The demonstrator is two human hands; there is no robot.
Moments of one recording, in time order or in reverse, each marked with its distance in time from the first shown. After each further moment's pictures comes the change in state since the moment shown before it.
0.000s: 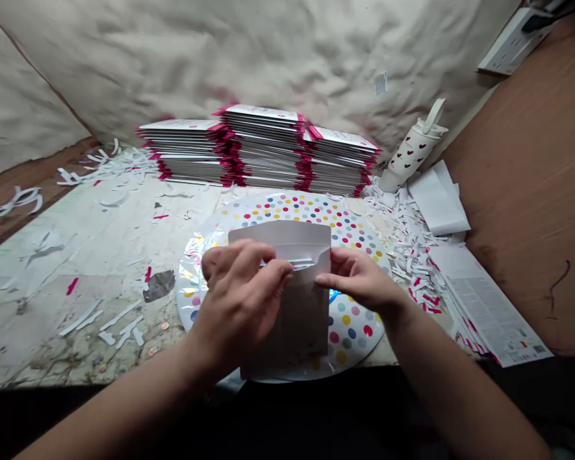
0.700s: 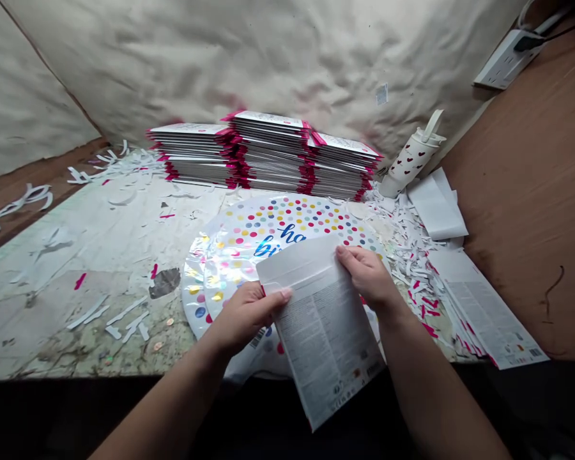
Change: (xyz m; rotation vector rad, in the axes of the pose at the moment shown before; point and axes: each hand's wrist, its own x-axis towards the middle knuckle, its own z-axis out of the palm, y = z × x) left_hand -0.031 -0.003 0.032 -1.386 -0.406 -0.939; right_hand -0.005 0.019 0.007 -0.495 0.465 0.024
